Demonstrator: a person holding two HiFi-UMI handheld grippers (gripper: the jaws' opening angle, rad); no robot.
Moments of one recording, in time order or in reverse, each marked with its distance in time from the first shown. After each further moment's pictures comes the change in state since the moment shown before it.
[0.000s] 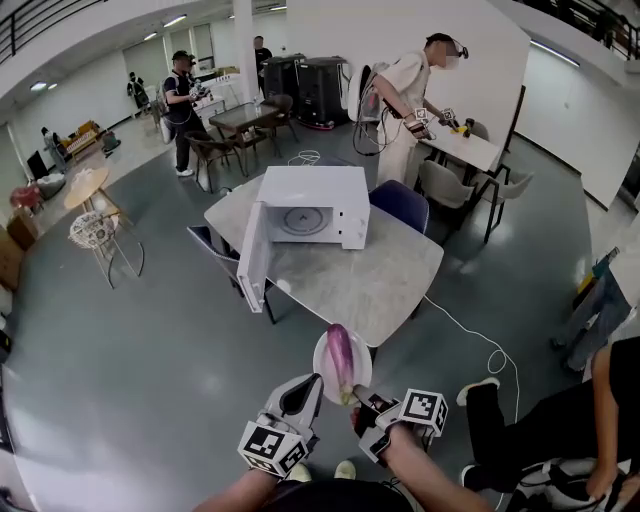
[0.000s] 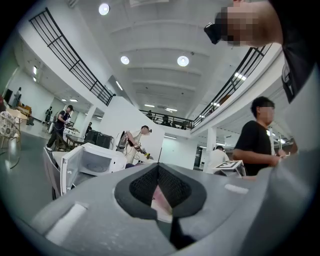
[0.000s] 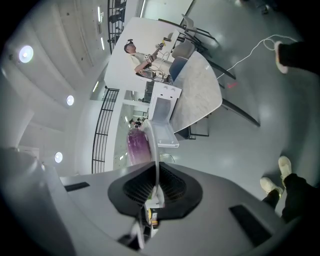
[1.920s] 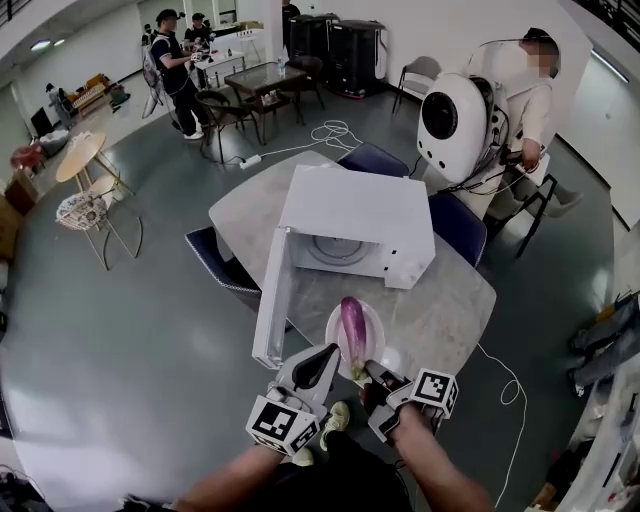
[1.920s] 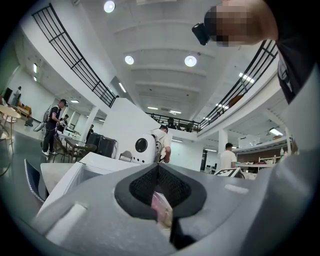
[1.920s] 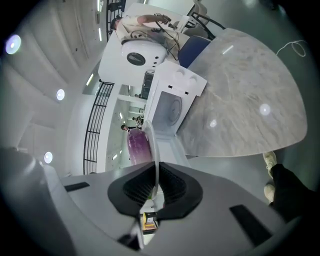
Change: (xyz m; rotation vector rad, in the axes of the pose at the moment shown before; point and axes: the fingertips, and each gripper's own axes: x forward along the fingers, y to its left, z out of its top) left arm 0.225 0.276 0.049 -0.001 -0.041 0.016; right arm 0.302 0.041 0.196 -0.029 0.039 -0.057
